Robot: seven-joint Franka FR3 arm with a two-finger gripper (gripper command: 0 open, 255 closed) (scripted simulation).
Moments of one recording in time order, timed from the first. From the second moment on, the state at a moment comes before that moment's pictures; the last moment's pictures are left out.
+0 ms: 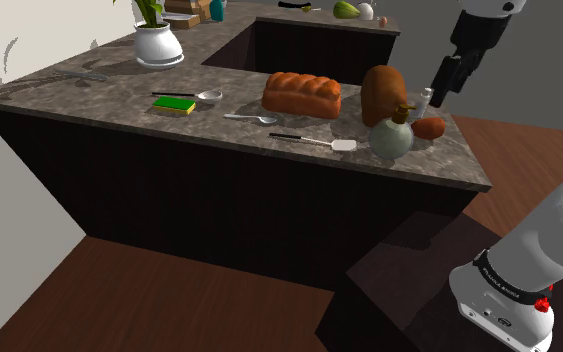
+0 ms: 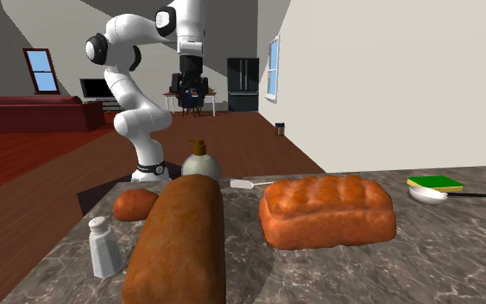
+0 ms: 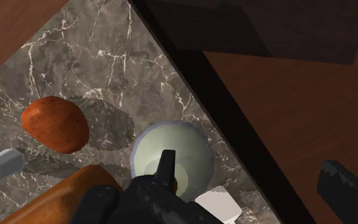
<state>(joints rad) 0.01 -0.77 0.04 -2.38 -0.07 1.60 -0.01</state>
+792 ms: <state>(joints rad) 0.07 -0.45 -0.03 -2.35 -0.07 1.91 -0.22</state>
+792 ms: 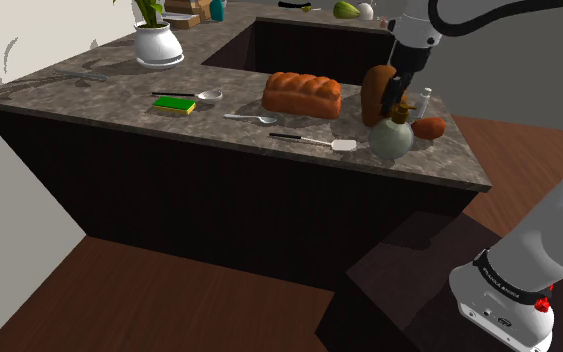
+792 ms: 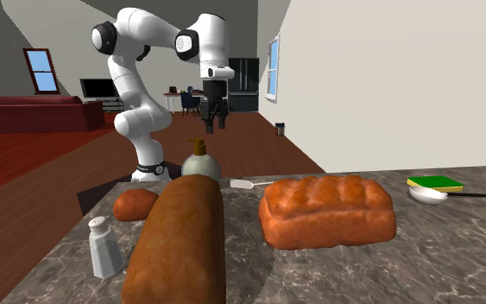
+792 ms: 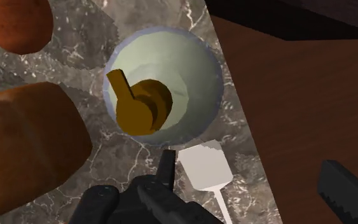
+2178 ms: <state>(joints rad) 0.15 0.21 -0.02 -2.00 0.05 2.26 -0.61</state>
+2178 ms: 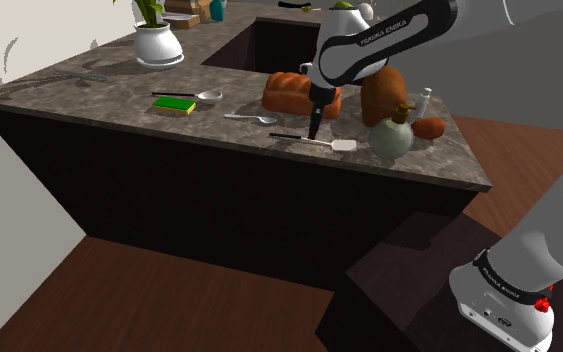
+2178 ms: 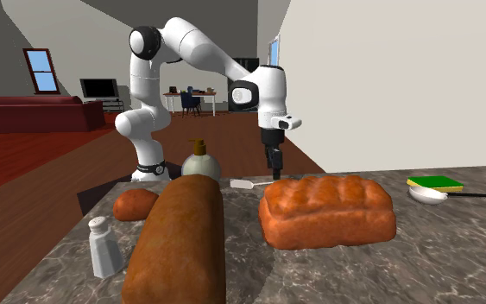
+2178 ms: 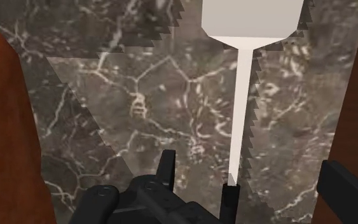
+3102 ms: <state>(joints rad) 0.15 0.24 -0.02 -2.02 0.06 2.31 -0.61</state>
